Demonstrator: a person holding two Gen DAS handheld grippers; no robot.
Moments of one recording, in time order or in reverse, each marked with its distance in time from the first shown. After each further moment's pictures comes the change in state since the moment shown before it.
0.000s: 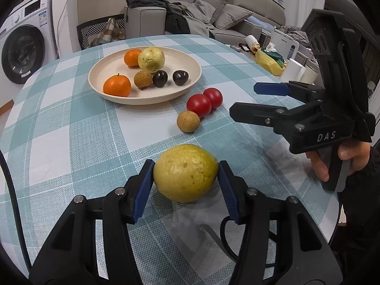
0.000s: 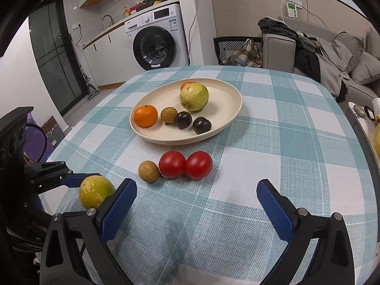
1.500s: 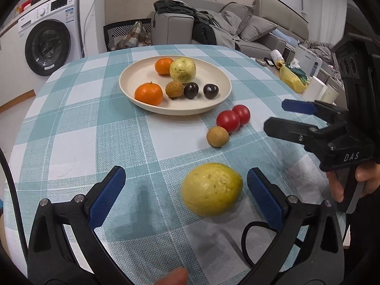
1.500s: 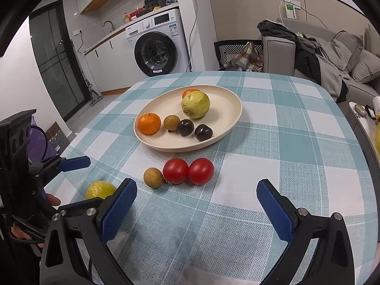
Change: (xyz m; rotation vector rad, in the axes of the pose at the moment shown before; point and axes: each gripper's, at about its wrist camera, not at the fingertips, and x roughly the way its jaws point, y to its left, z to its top) left arm -0.005 0.011 0.005 -0.083 -0.044 0.124; right arm -0.010 0.000 0.003 0.007 -0.021 0.017
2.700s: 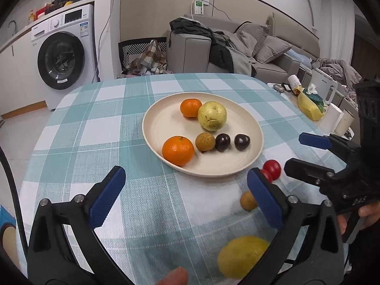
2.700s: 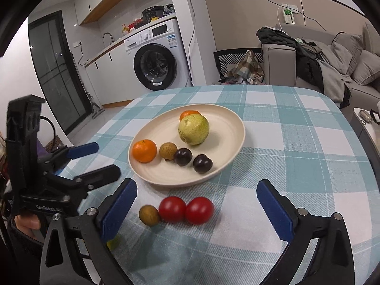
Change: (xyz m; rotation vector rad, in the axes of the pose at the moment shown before) left arm 0.012 0.036 0.058 -0.046 -0.142 0.080; right arm 0.017 -0.006 0.028 0.026 -0.068 0.006
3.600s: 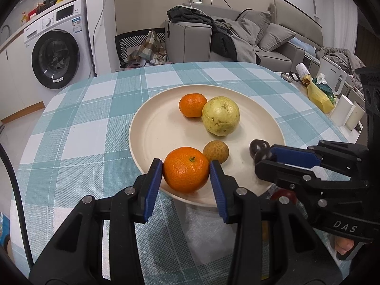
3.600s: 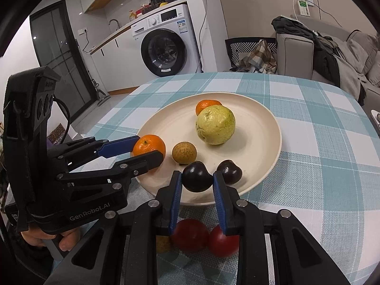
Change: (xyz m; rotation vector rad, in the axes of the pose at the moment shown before) left arm 0.072 -0.002 0.021 0.028 0.070 0.025; right arm 0.048 0.021 0.016 -0.023 0.069 0.056
